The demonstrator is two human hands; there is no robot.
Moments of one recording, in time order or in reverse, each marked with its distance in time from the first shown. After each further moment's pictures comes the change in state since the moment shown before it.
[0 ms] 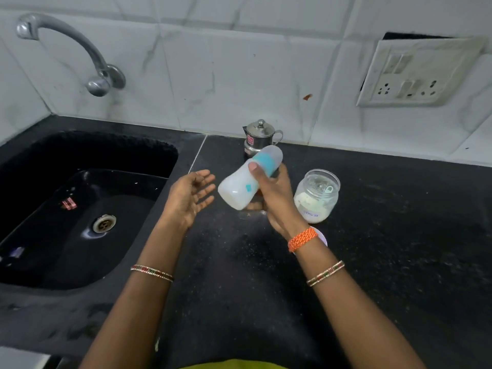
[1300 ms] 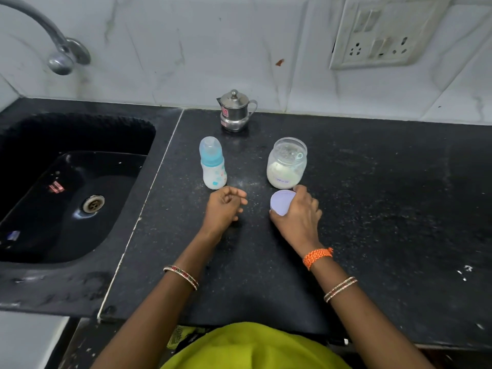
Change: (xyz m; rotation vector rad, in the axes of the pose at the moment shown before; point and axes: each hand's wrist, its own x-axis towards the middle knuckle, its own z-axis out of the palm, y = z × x) left_hand -0.062 -0.092 0.068 0.495 -0.141 0.157; right_hand -0.083 0.061 -0.092 -1.106 0.477 0.077
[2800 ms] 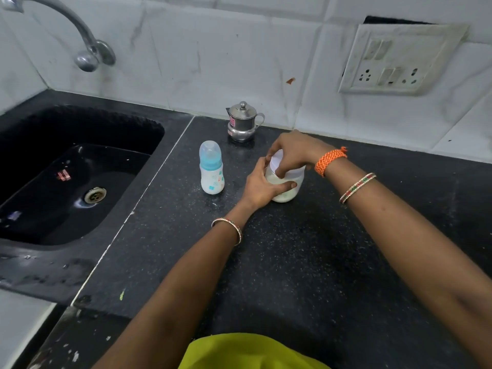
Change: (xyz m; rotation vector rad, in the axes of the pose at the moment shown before) left_hand 0.076 0.019 0.082 0.118 -0.005 0.270; right_hand 0.132 -0.088 -0.097 -0.487 -0.577 -0.576
